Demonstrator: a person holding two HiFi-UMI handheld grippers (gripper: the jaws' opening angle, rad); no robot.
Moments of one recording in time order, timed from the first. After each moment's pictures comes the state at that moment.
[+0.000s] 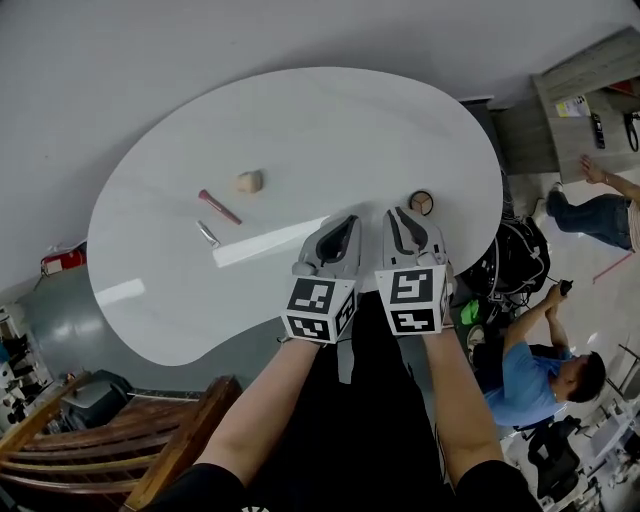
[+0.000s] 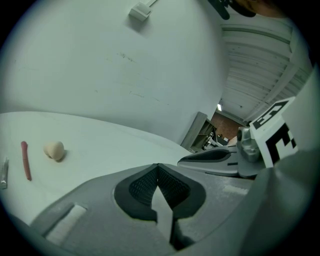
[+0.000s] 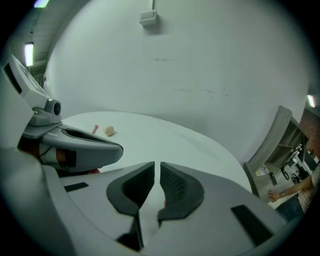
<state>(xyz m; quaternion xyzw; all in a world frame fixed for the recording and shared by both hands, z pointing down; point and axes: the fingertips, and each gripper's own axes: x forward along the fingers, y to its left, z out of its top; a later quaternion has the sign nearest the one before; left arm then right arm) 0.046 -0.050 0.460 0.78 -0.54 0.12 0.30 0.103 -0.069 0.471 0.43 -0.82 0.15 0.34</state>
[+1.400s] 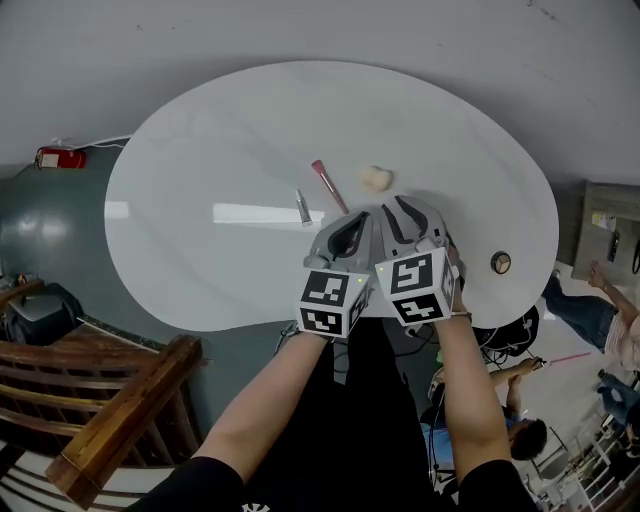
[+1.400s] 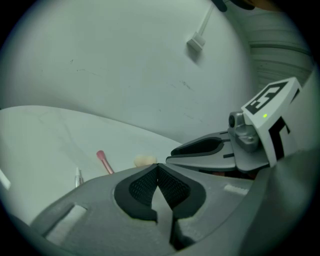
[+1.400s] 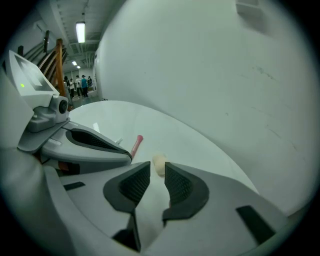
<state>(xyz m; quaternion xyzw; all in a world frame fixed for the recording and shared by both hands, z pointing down) -0.165 -0.024 0.459 0.68 -0.65 0.05 0.32 -0.145 -0.057 0.459 0.21 -0.89 0.01 0.41</state>
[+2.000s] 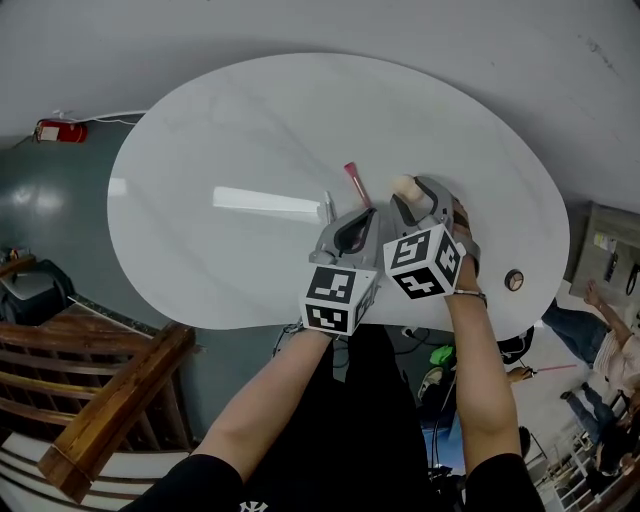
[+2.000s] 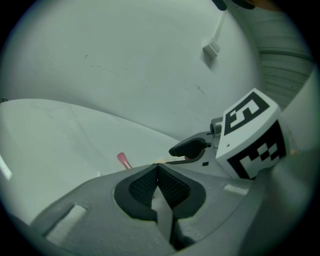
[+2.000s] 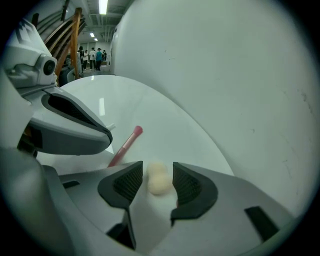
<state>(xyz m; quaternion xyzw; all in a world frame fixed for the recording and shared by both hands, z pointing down) -0.220 -0.017 0.475 0.66 -0.67 0.03 0.34 -0.197 -0.076 0.503 0.16 -0.84 -0.09 0.50</state>
